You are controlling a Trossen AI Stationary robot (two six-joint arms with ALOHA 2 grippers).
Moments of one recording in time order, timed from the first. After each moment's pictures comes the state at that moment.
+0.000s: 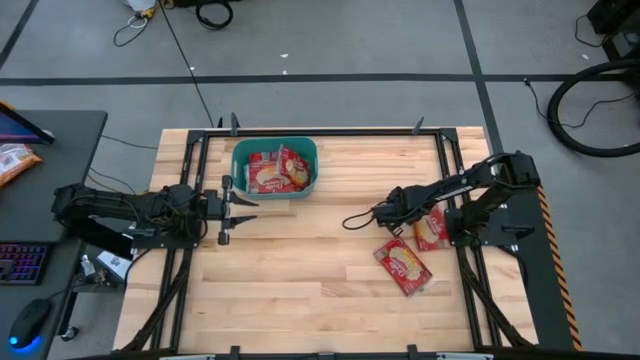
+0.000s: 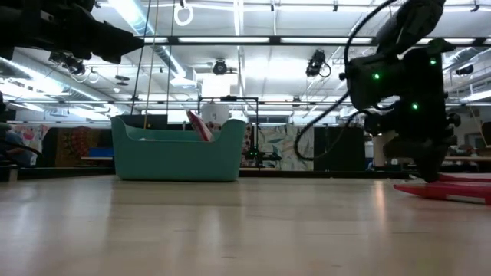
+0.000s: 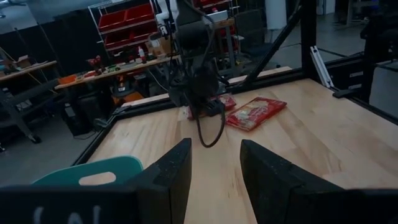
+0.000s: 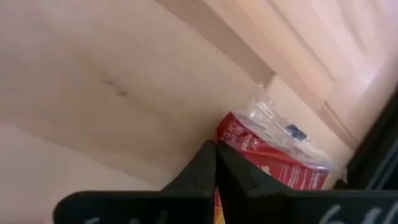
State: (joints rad) left arm -0.06 0.42 0.20 0.19 -0.09 0.22; right arm 0.01 1.56 0.72 -0.95 0.30 0.99
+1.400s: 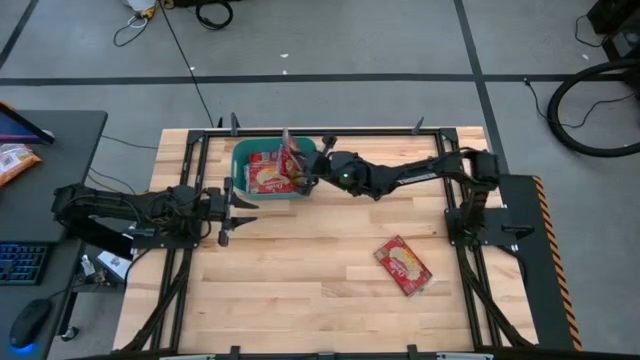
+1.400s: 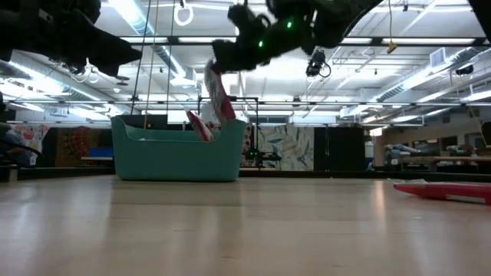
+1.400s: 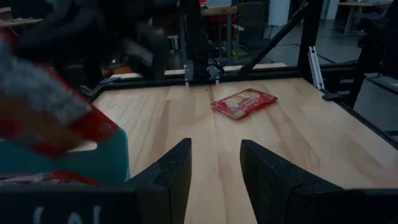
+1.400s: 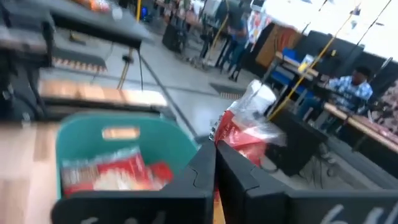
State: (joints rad) left arm -0.06 0.42 0.20 0.12 -0.09 0.06; right arm -0.13 1.84 1.22 0.55 0.45 -0.37
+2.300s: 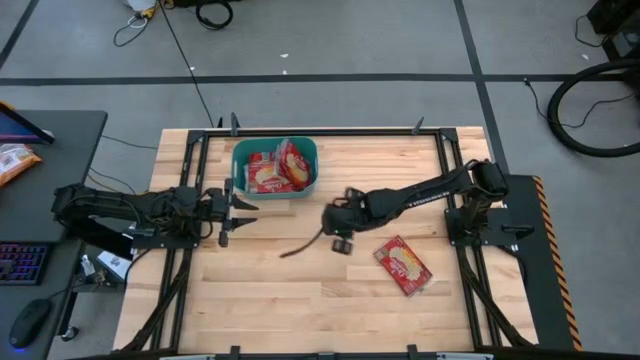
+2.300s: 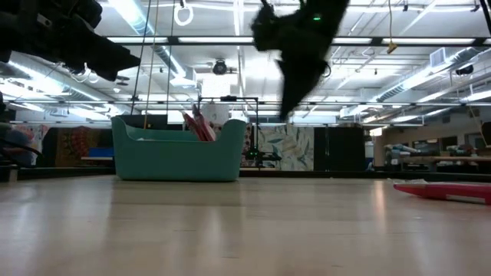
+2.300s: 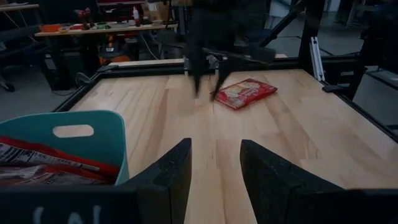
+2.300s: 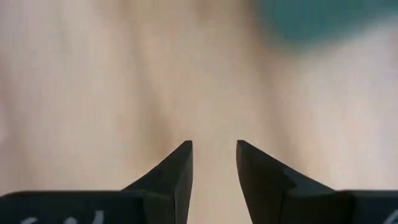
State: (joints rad) left arm -0.06 0.42 0.20 0.07 -0.09 0.03; right arm 0.14 1.82 1.42 -0.78 0.33 0.34
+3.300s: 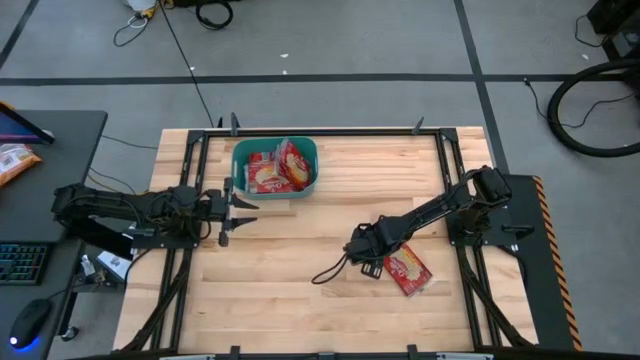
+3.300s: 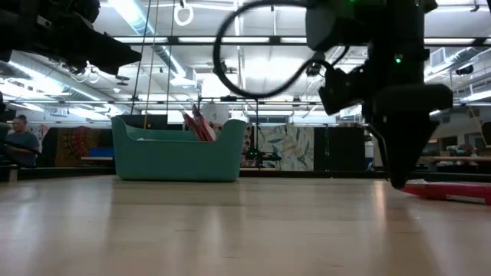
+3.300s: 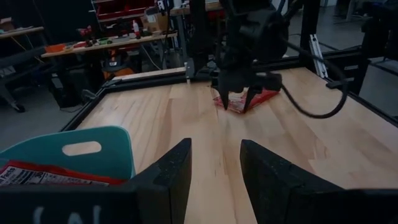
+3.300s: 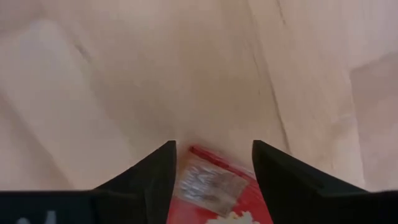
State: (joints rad) left arm -0.06 0.42 0.20 0.10 -0.09 0.12; right arm 0.30 1.83 1.13 -0.88 0.10 0.72
